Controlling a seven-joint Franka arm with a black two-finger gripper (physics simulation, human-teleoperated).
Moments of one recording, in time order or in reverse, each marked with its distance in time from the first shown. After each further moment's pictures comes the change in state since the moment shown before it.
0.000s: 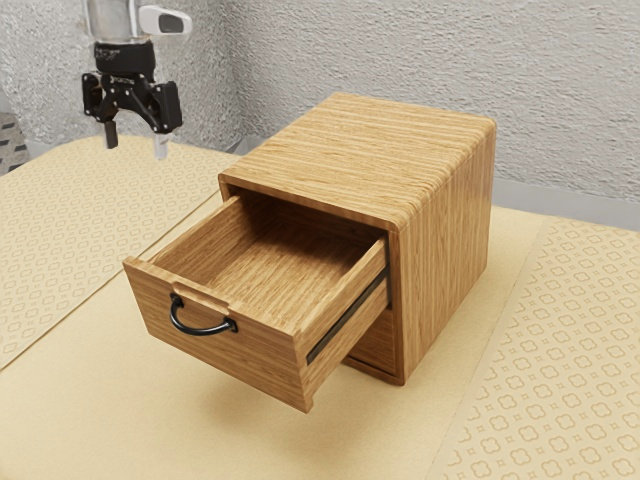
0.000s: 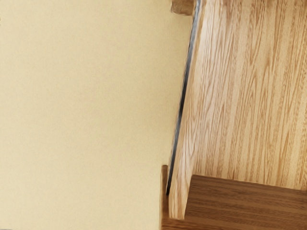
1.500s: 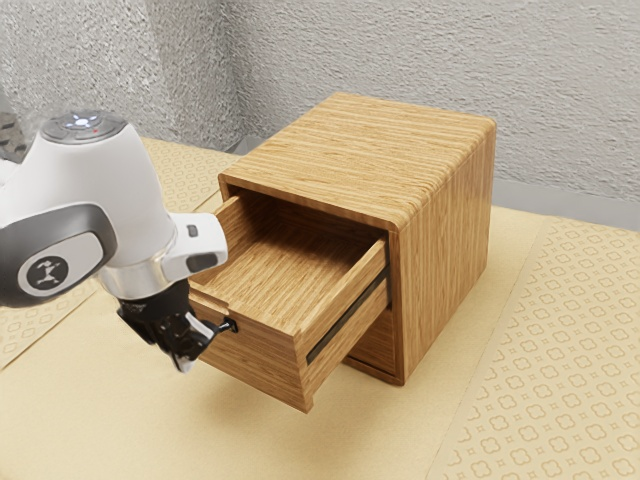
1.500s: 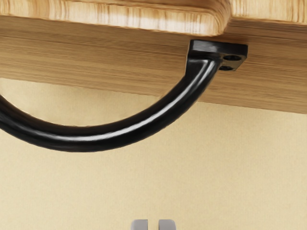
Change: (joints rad) arm -0.255 -0.804 -0.196 -1.179 -0.211 0.708 -0.325
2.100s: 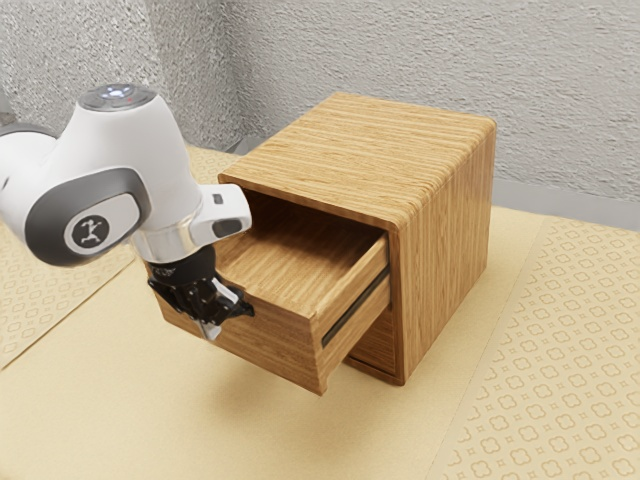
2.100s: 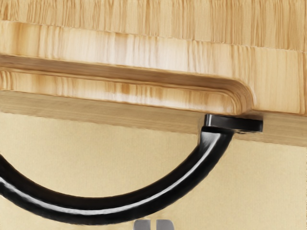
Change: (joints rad) arm 0.027 0.161 0.036 0.096 0.036 0.076 0.034
